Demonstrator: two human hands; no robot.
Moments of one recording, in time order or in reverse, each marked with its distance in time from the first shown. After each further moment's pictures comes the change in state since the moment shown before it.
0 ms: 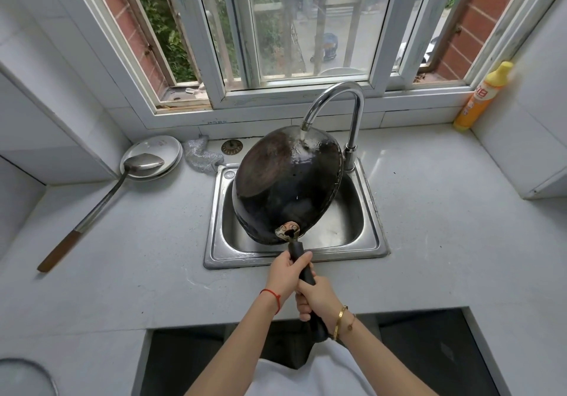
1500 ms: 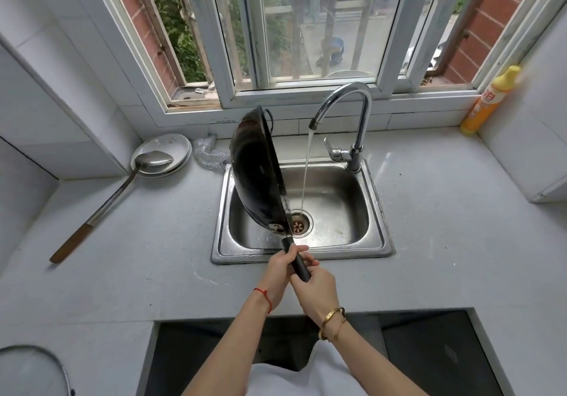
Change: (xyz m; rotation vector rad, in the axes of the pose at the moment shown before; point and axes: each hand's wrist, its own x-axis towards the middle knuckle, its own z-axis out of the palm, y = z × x) left_hand -0.018 0.010 -0.021 -0.441 -0.161 -0.061; right_hand -0.006 0.004 0.026 -0.425 0.359 -0.384
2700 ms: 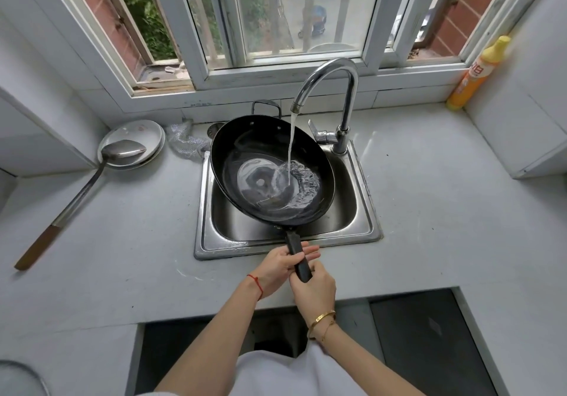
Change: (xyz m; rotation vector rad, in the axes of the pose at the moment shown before) left_hand 0.043 -0.020 -0.018 0.110 -0.244 -0.202; right_hand 0.010 0.034 0.006 -0.022 0.223 0.109
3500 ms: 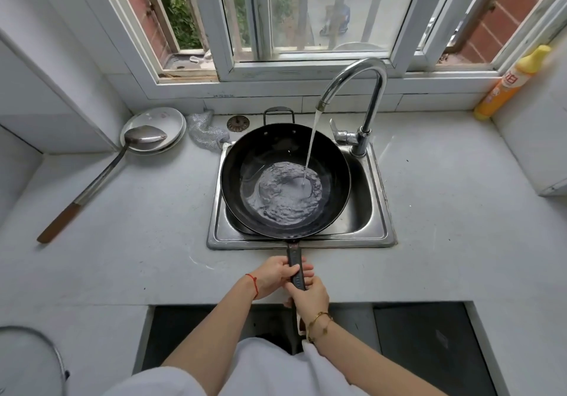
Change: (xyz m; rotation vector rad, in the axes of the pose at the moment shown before) left_hand -0.013 -0.016 -0.034 0.025 0.077 -0.138; right_hand -0.005 0.016 0.026 0.164 -0.188 0.296
